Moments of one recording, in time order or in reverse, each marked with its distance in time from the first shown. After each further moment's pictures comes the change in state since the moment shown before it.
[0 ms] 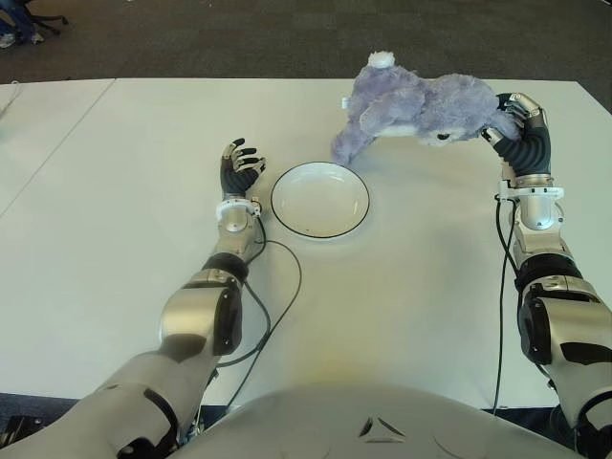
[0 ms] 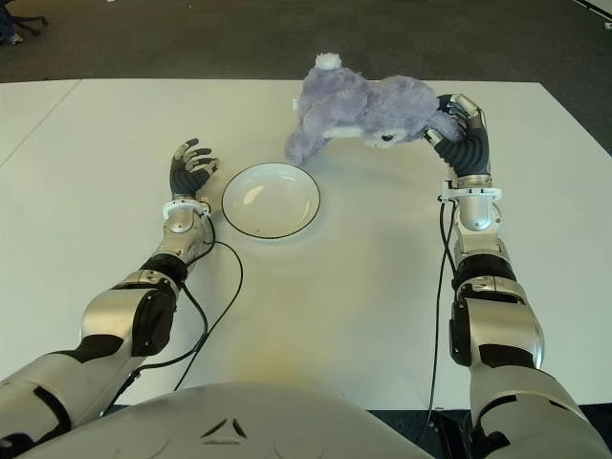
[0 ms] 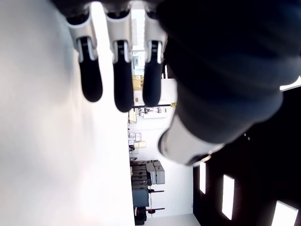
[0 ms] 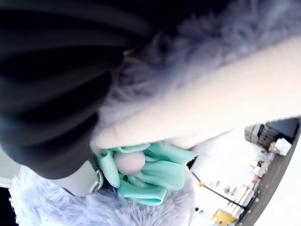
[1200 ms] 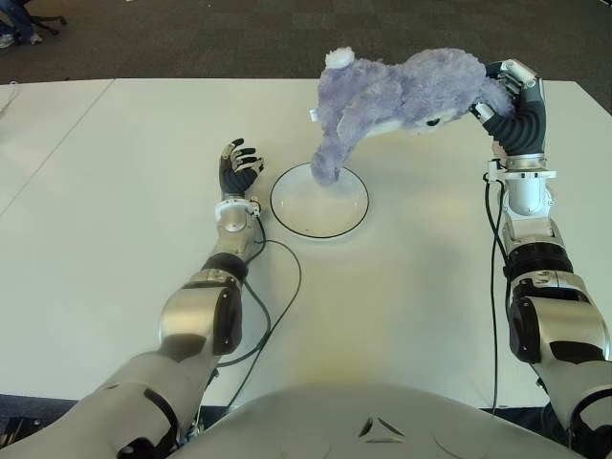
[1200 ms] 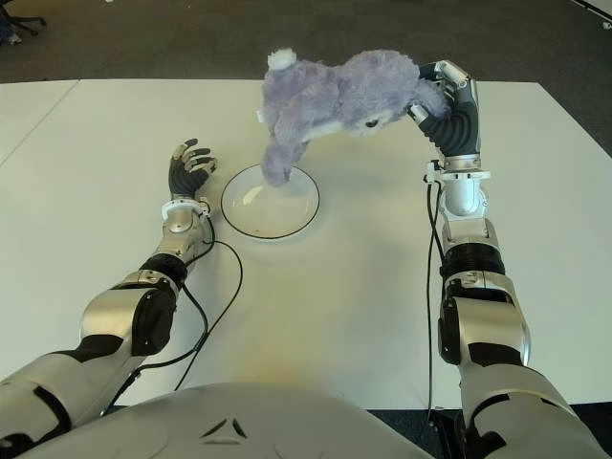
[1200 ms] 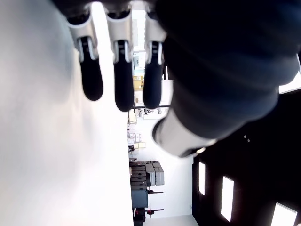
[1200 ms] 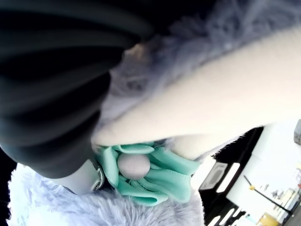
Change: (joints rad) left arm -0.001 0.001 0.017 0.000 0.002 0.000 -0.001; right arm -0.035 0.067 0.010 -0.243 -0.090 -0.014 -0.075
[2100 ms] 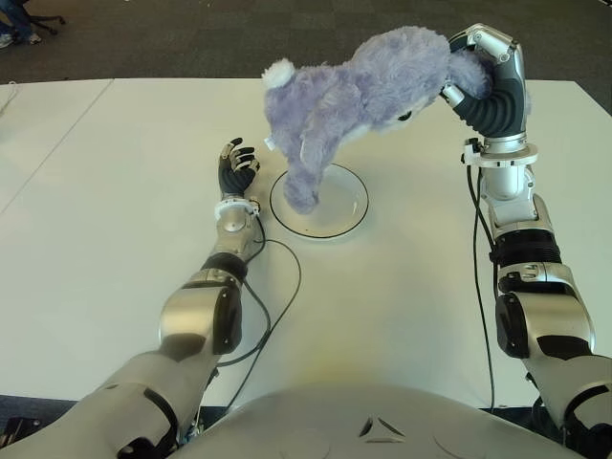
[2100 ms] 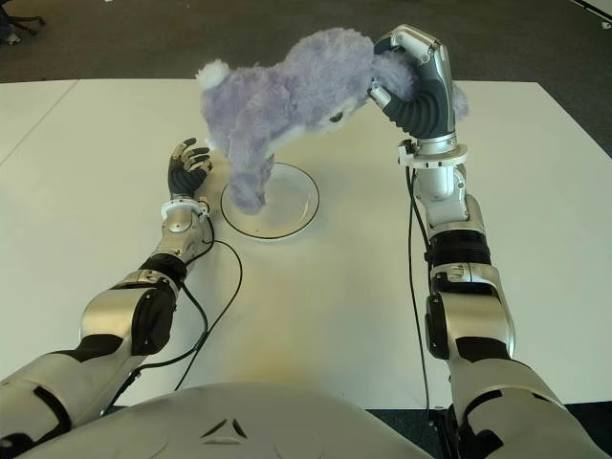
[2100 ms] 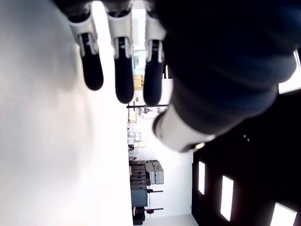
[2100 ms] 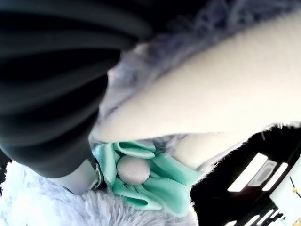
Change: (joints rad) left arm -0.001 0.001 0.005 0.000 -0.001 0.000 -0.009; right arm -0.013 0.030 0.072 -0.183 -0.224 -0.028 -0.107
